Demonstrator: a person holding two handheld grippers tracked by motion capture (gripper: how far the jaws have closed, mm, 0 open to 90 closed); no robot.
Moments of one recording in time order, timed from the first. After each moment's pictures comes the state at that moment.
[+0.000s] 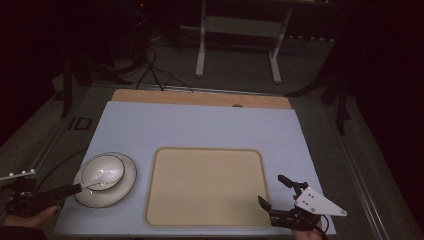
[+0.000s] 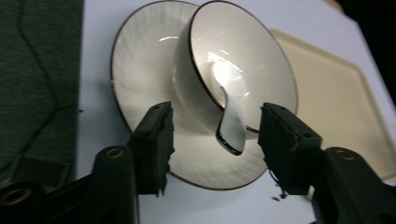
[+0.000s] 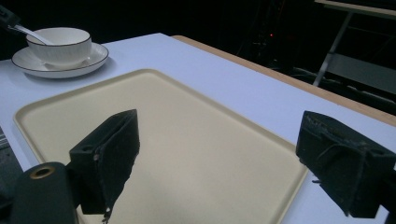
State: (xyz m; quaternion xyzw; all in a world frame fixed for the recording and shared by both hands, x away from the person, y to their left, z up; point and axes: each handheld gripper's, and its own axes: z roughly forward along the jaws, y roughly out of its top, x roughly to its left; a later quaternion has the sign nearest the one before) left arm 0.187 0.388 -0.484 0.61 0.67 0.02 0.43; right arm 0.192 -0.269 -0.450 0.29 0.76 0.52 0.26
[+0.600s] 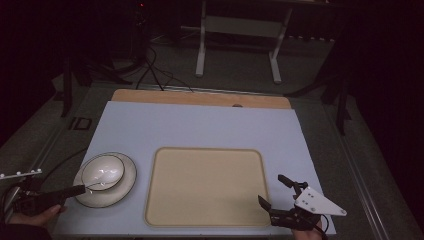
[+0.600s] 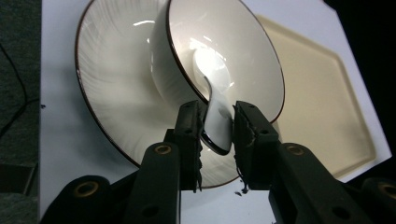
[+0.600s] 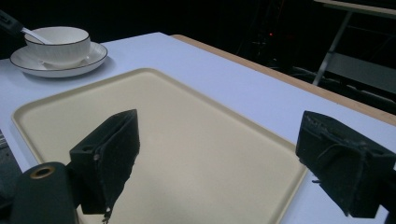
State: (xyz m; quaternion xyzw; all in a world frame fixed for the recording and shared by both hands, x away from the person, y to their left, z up) left arm 0.193 0.381 -0.490 0.62 0.65 -0.02 0.44; right arm 0.192 -0.269 -0.450 0.29 0.76 0.52 0.26
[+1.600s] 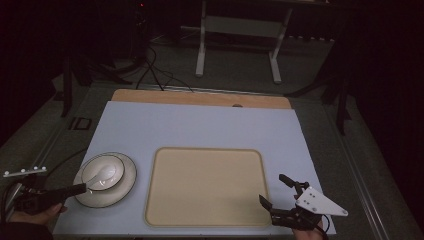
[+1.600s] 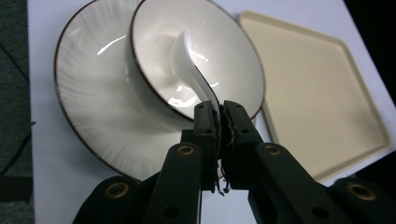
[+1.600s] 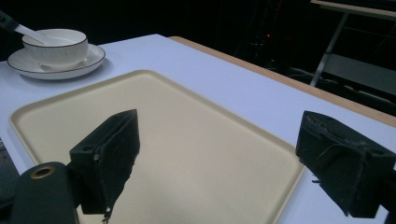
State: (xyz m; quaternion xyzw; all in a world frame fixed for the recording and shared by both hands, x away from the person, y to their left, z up) left arm 0.191 0.367 -0.469 0.65 0.63 0.01 0.42; right arm 0.192 -0.271 -0.450 0.29 0.75 0.53 0.27
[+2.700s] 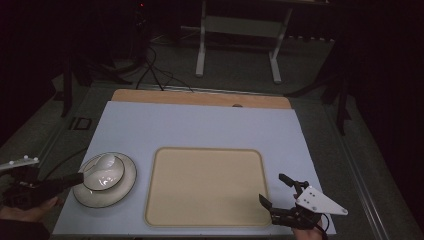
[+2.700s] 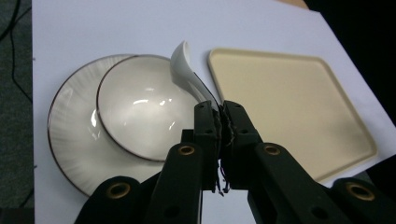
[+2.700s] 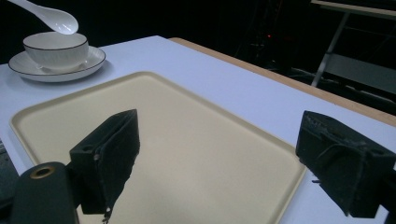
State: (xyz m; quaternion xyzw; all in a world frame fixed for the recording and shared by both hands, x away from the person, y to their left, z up) left arm 0.183 0.345 -0.410 0.66 0.61 0.07 0.44; right arm 0.194 -0.271 -0.450 0.29 0.75 0.53 0.26
